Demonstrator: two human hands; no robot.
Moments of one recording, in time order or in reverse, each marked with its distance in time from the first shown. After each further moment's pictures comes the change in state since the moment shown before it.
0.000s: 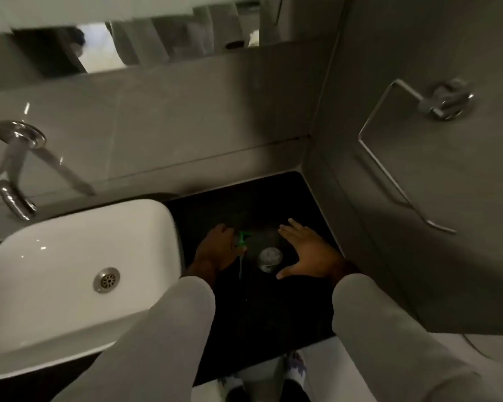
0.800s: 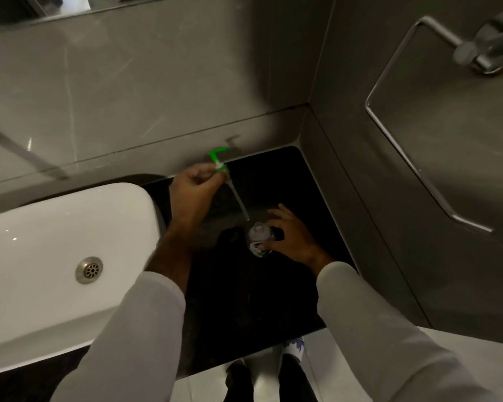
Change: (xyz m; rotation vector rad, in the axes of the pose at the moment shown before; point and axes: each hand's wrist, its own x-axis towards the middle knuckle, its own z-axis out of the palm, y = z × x) left_hand 0.011 0.047 -0.080 -0.960 0.579 -0.055; right_hand 0.045 0.014 0.042 0.437 0.131 0.108
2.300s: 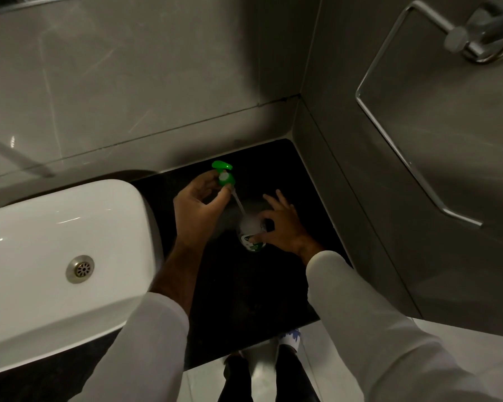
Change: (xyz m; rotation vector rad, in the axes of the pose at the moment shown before) left_hand -0.046 -0.002 0.015 -0.042 -0.064 0.161; right_hand 0.006 -0.011 -0.006 -0.101 0.036 0.006
